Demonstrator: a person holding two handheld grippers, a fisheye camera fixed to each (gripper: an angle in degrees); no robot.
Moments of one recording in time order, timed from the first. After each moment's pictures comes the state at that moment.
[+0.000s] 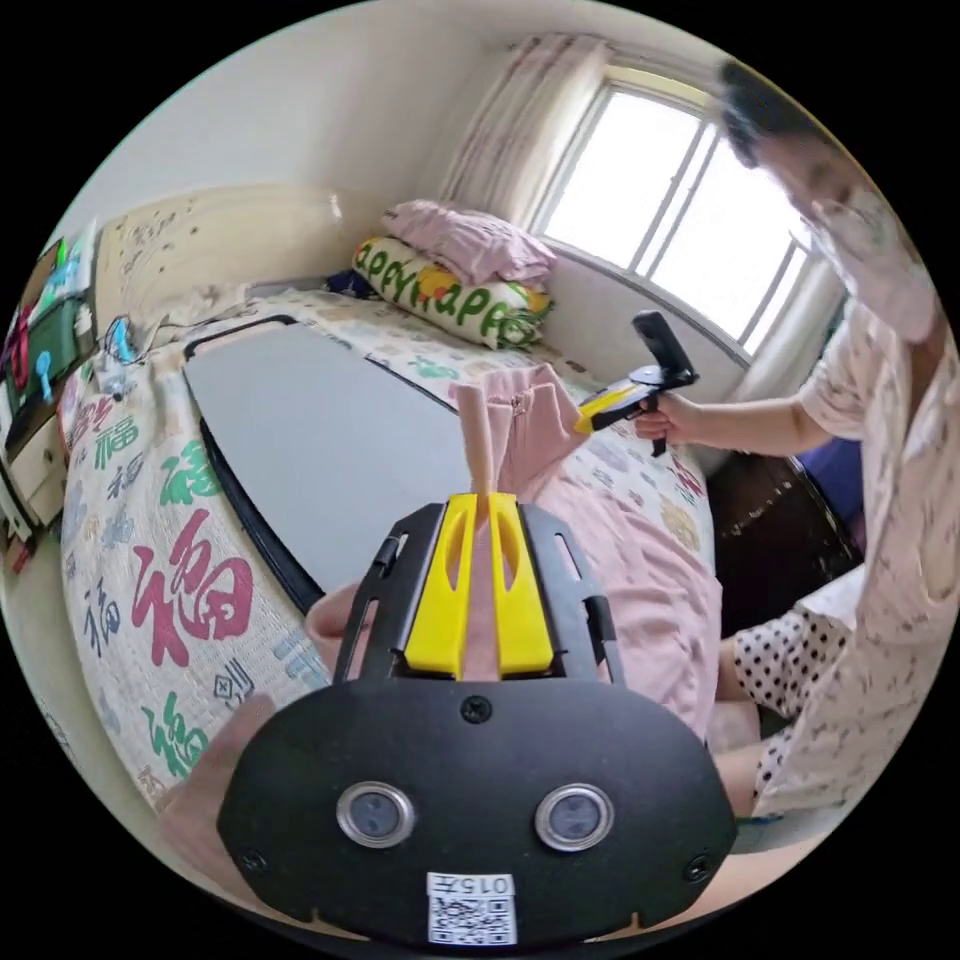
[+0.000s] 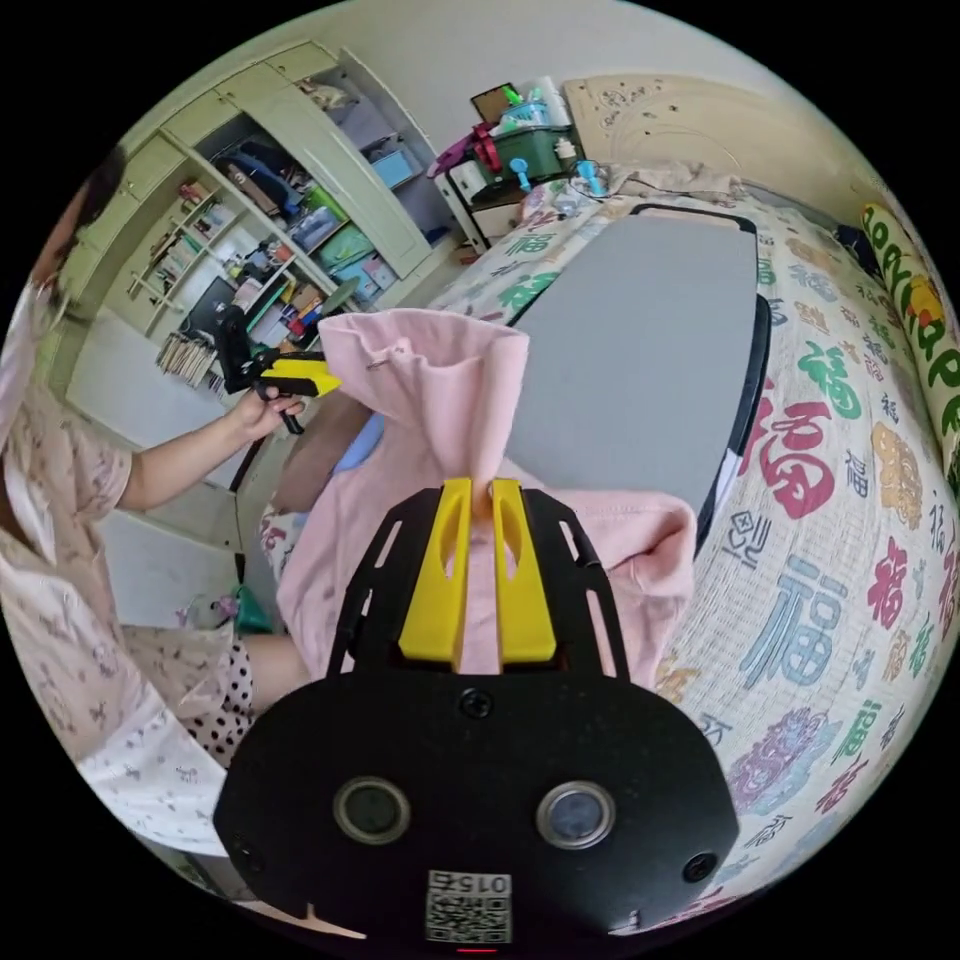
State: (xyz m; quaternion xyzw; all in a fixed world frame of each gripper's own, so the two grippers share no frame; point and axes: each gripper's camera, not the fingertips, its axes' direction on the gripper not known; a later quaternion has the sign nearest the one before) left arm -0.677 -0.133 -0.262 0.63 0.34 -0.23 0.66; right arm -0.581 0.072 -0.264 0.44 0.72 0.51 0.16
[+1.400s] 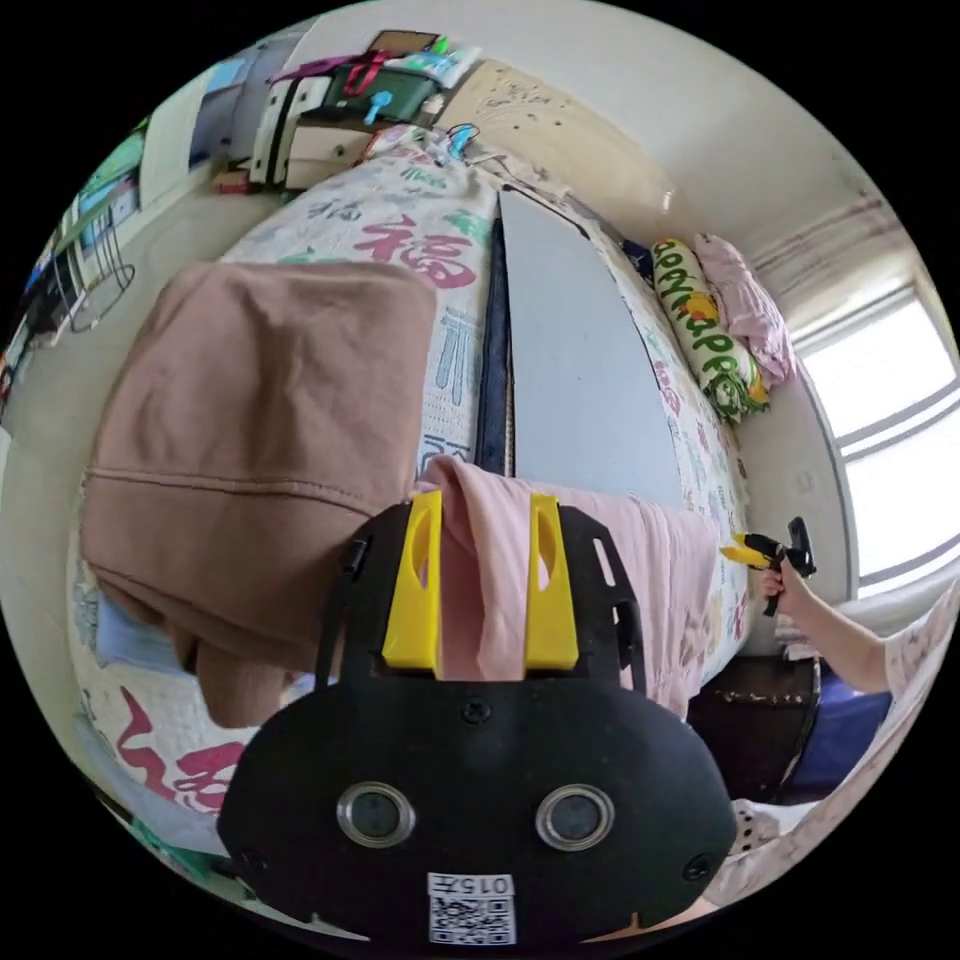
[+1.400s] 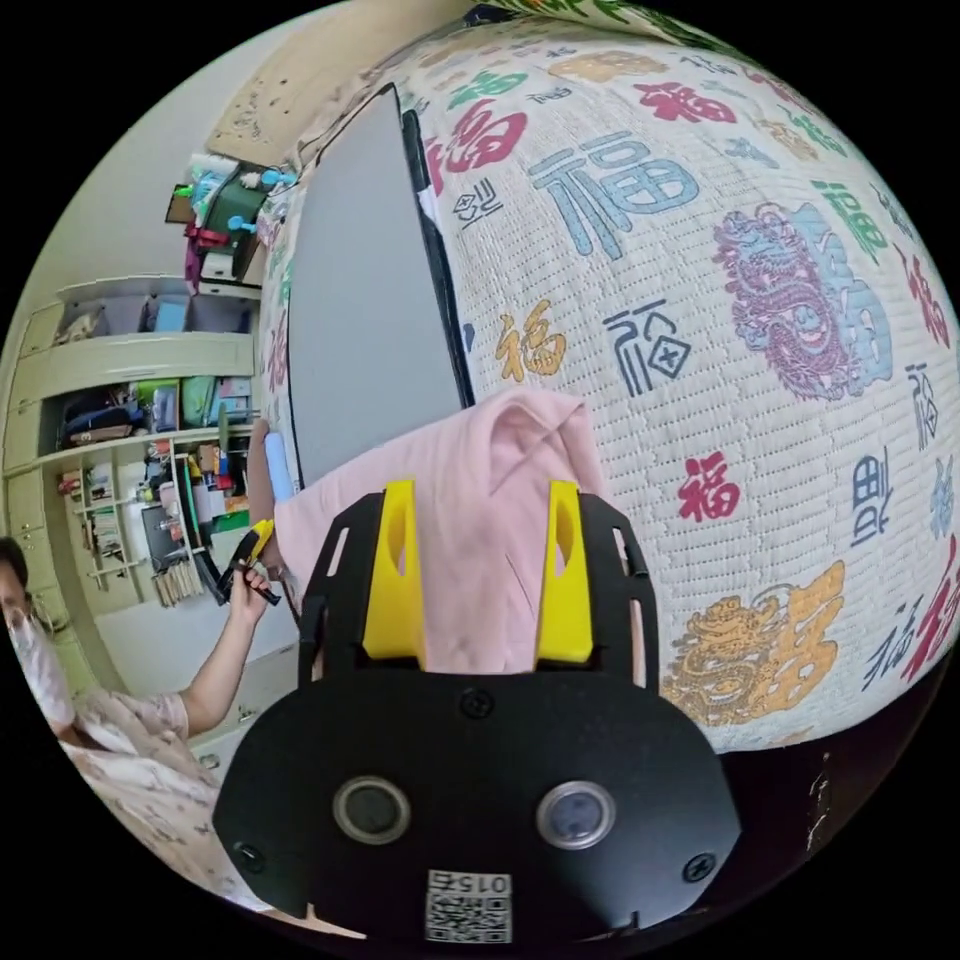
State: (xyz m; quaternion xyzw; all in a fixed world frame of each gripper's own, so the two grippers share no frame) left arm -0.601 -0.185 -0.190 0.38 0.48 -0.57 0.55; right arm -0.596 -0.110 -0.169 0.69 0.47 0.55 0.00
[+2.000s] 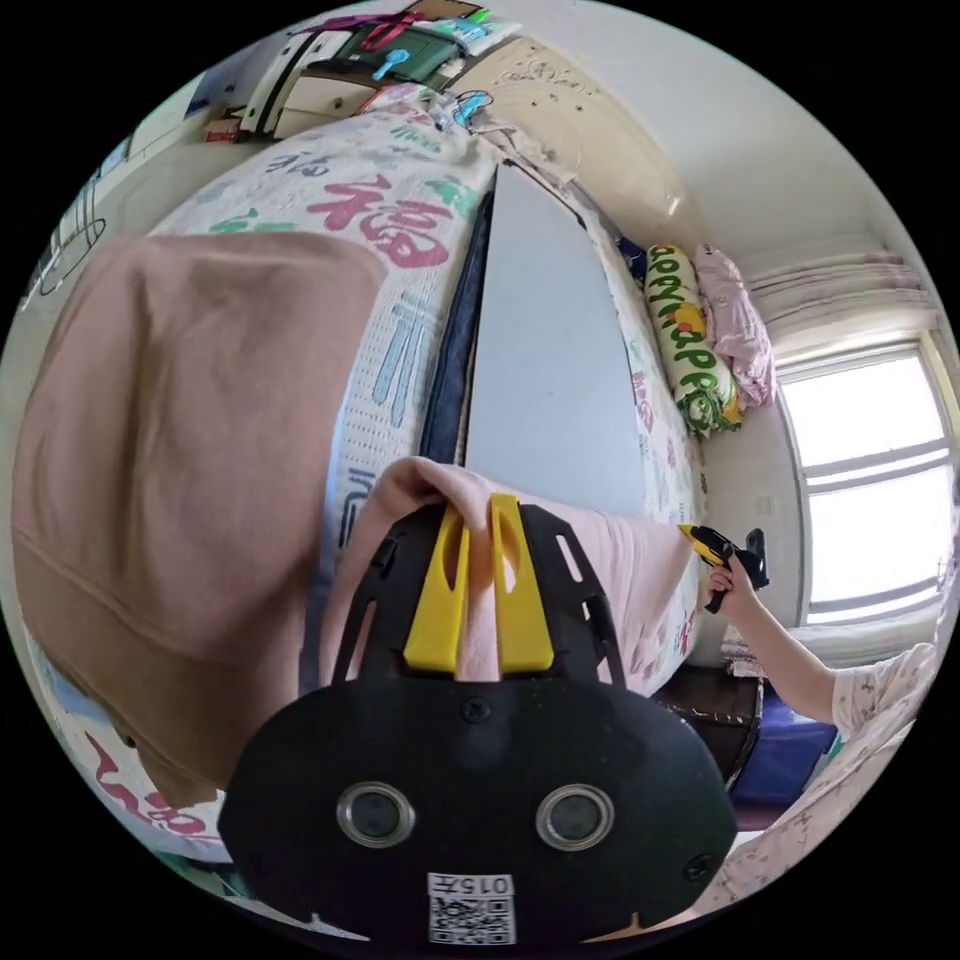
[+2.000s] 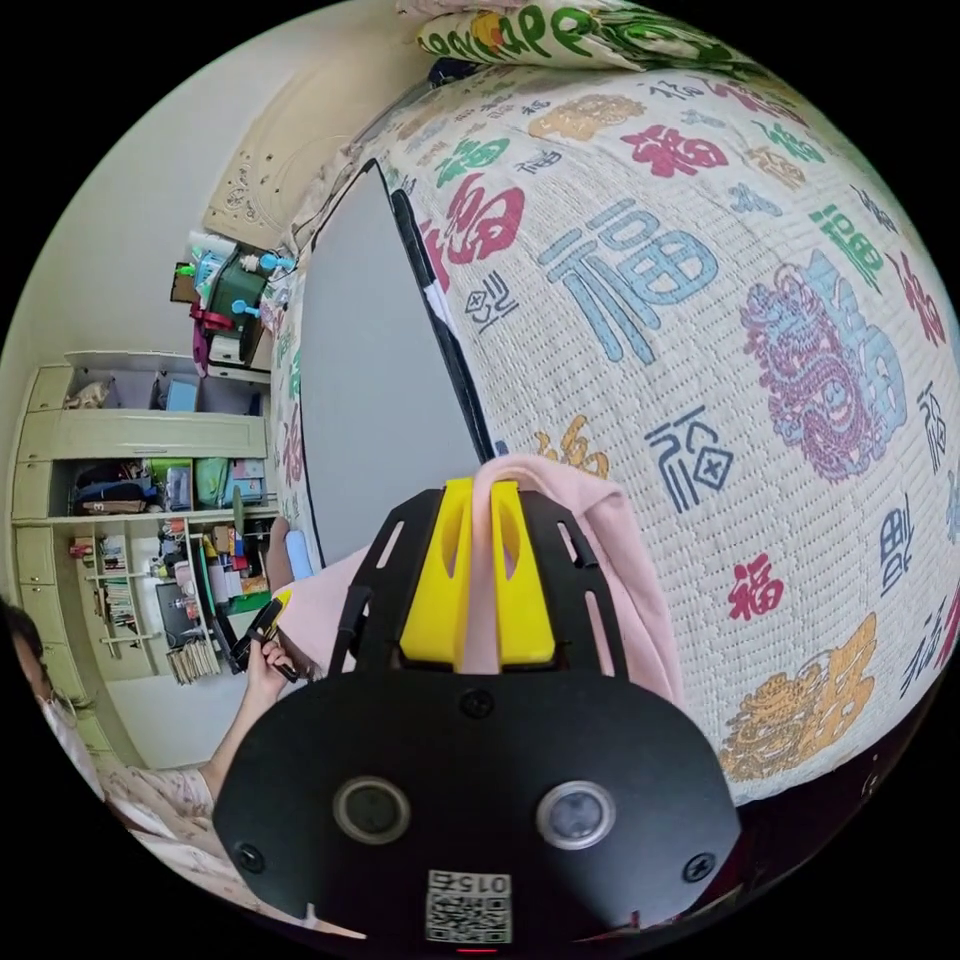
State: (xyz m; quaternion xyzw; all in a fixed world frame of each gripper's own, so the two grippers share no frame) left arm -0.680 -0.257 -0.187 0.38 0.55 -0.54 0.51; right arm -0.593 -0.131 -0.297 0.72 0.47 0.49 -0.08
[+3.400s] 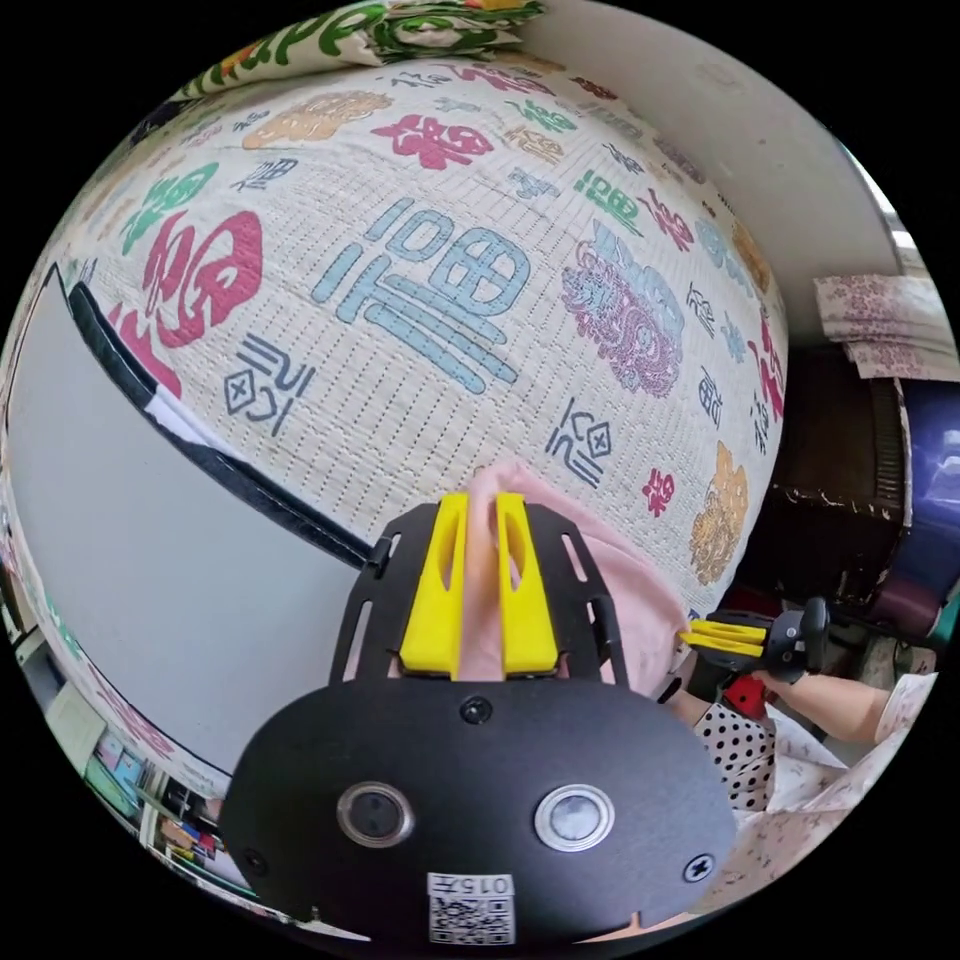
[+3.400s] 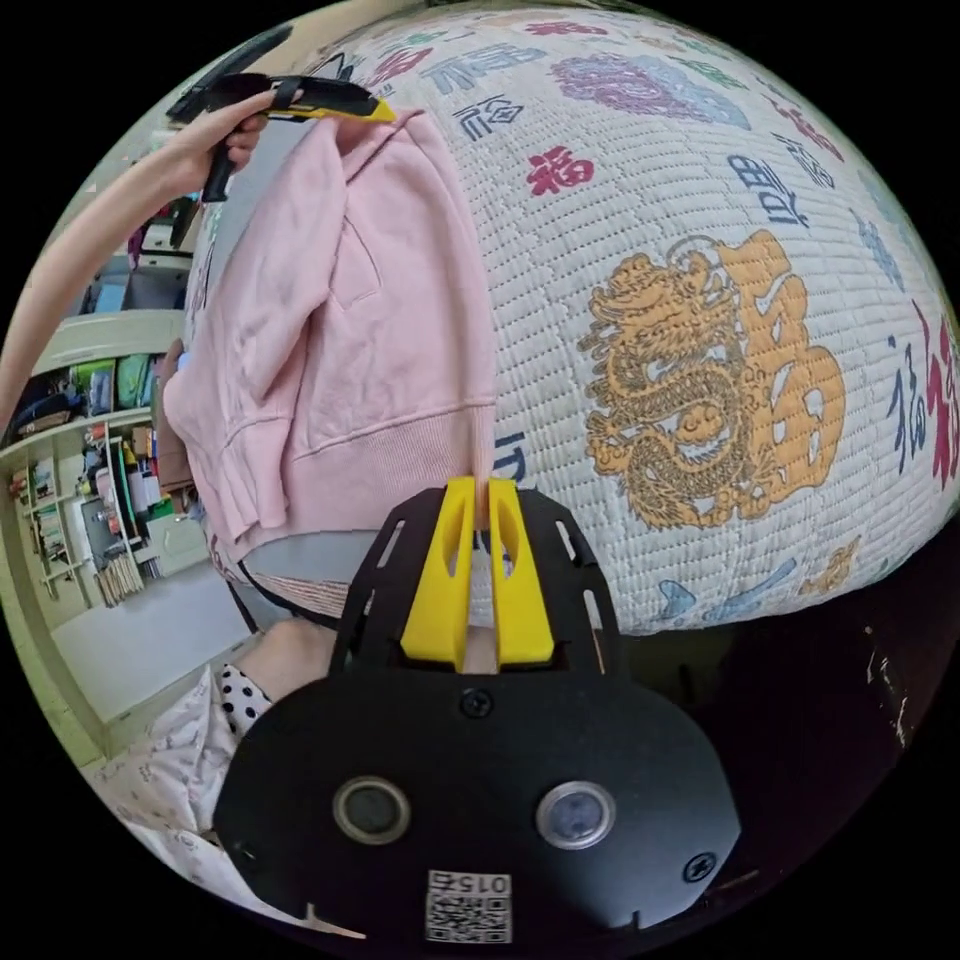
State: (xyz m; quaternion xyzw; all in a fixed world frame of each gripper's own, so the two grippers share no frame) left arm -0.691 -0.687 -0.503 0.31 0.39 -0.08 0.86; right arm -0.277 -0.073 -0.038 0.64 0.43 0.64 -0.03
